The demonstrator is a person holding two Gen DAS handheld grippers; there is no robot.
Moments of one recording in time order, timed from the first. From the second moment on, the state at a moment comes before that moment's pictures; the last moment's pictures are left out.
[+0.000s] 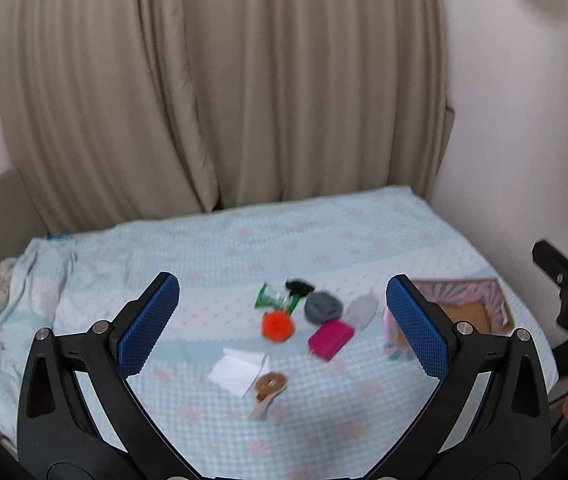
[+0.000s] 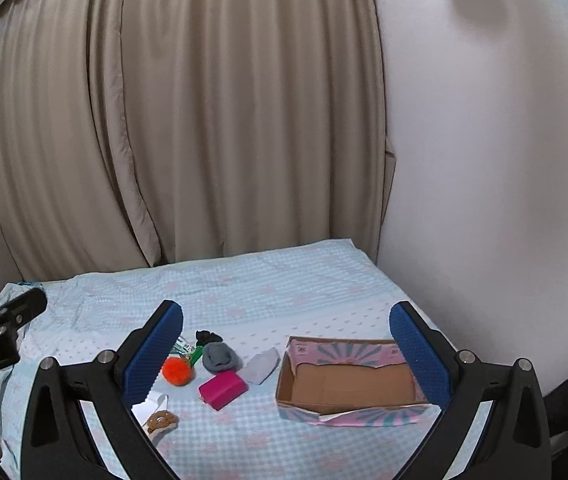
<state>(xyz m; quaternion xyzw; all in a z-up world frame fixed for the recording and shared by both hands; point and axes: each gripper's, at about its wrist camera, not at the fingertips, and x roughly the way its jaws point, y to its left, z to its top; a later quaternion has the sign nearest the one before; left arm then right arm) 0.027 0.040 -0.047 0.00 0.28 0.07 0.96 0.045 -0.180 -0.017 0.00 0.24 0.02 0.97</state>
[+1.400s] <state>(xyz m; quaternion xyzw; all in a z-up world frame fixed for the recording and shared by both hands) 0.228 0.202 -0.465 -0.01 0.48 -0.21 0.85 0.129 0.054 -0.398 0.07 0.45 0.05 0.89</state>
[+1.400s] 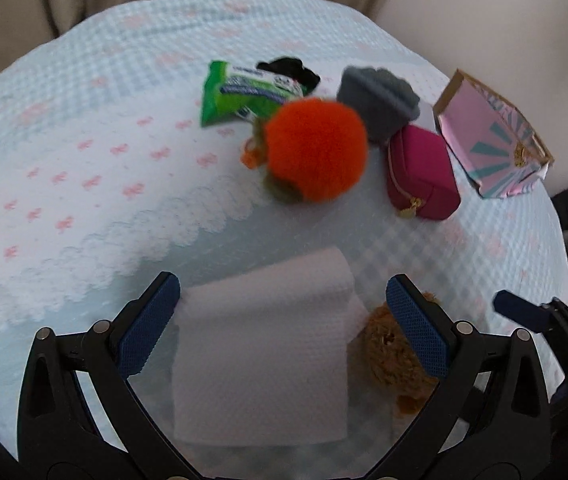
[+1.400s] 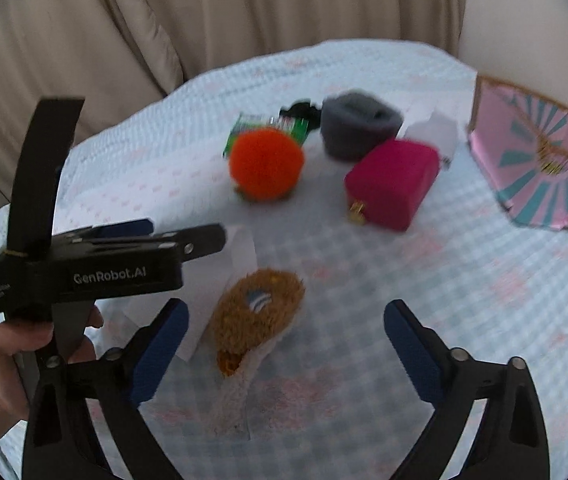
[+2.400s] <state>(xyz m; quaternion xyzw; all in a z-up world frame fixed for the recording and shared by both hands) 0.217 0.191 -0.454 0.04 0.48 -0.17 0.86 0.152 0.063 -0.412 0.08 0.47 0.10 0.87</state>
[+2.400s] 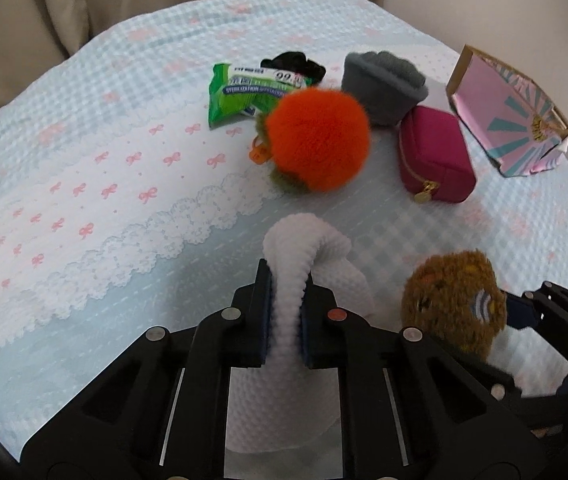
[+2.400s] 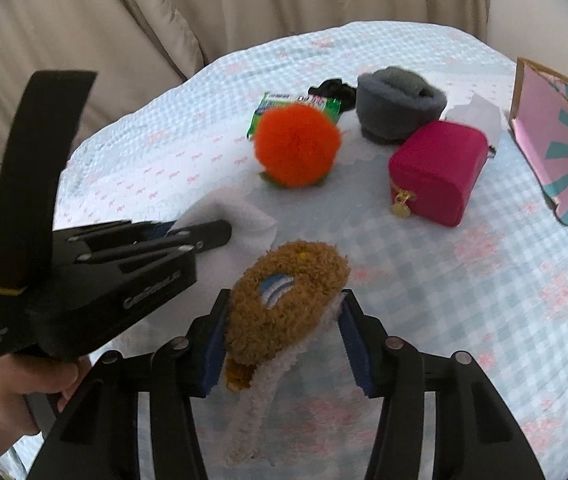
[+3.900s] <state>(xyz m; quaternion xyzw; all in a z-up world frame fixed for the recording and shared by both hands) 0.237 -0.170 -0.194 -0.02 0.44 -0.16 0.88 0.192 -0.356 -0.155 0.16 0.42 0.04 0.89</state>
